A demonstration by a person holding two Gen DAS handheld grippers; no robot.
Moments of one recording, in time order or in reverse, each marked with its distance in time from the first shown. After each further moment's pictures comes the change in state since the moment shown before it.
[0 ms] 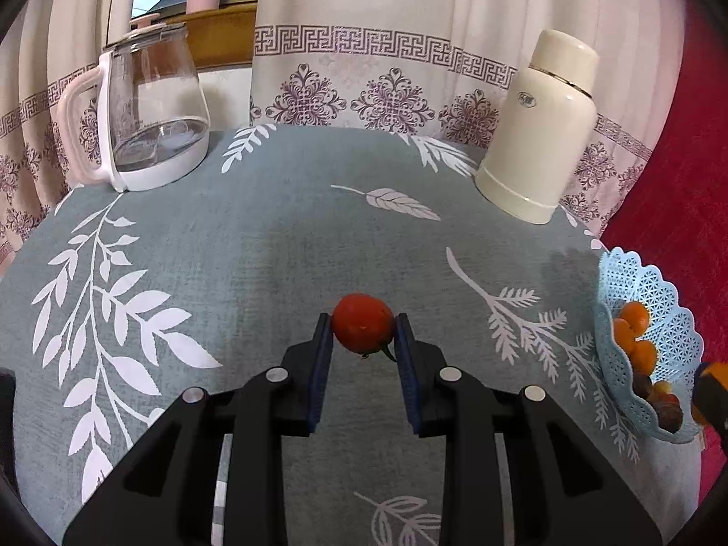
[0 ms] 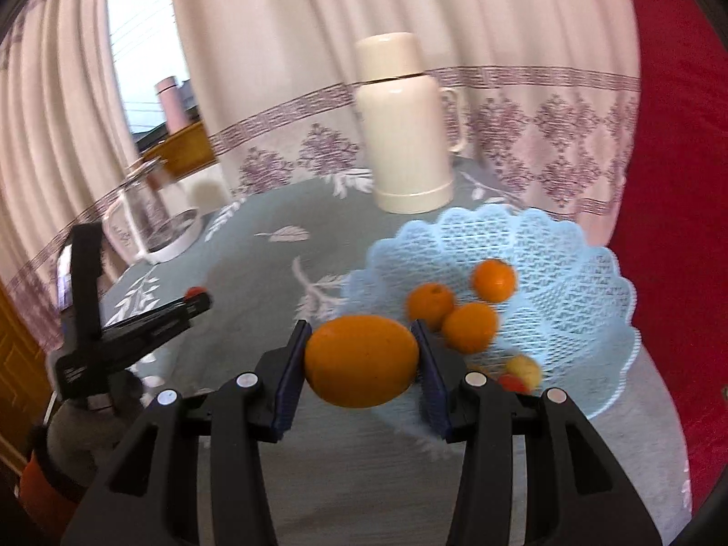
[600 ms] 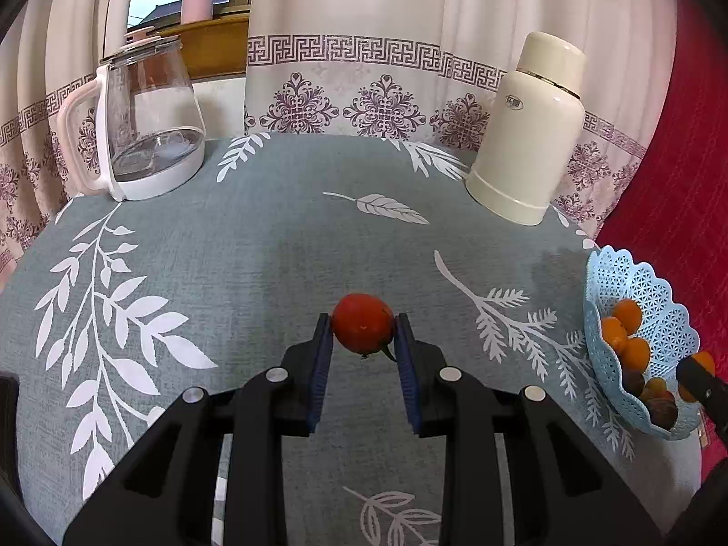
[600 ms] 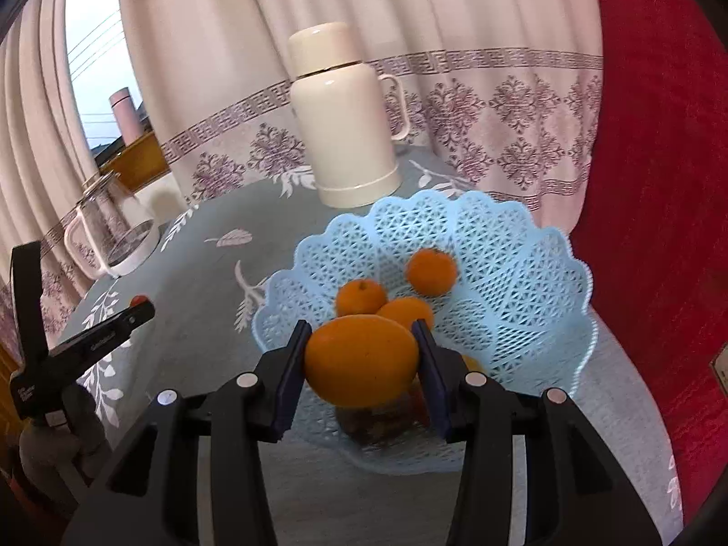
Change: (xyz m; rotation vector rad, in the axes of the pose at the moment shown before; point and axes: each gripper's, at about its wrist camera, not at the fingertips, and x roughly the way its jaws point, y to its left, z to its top) left arm -0.007 -0.006 -0.001 0.016 -0.016 -0.005; right arm 0.009 -0.038 -0.001 0.071 0.008 -0.088
